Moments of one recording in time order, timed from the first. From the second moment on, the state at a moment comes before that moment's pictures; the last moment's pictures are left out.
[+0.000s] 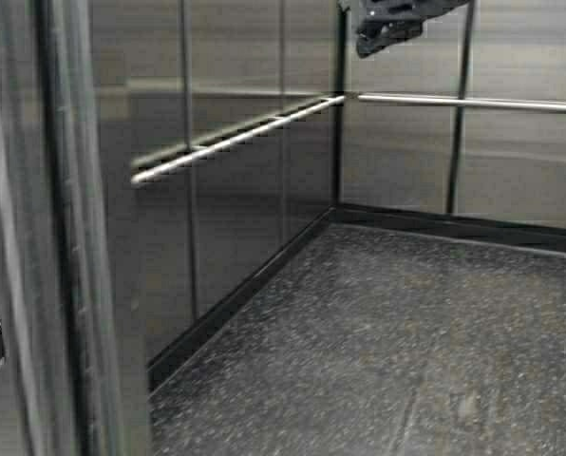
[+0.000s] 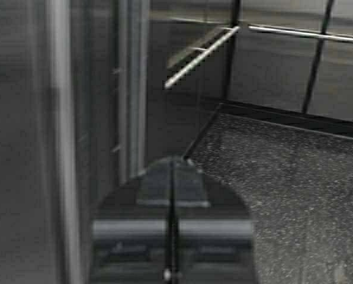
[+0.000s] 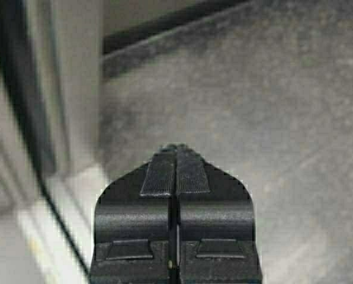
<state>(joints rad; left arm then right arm) -0.01 -0.88 1.29 0.04 -0.47 -0.10 0.50 -0.23 0.72 -0.78 0.04 0.59</state>
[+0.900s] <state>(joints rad) -0.01 -0.87 1.29 0.06 -0.48 -0.11 0.46 -0.23 0.73 -0.70 0.04 0.60</state>
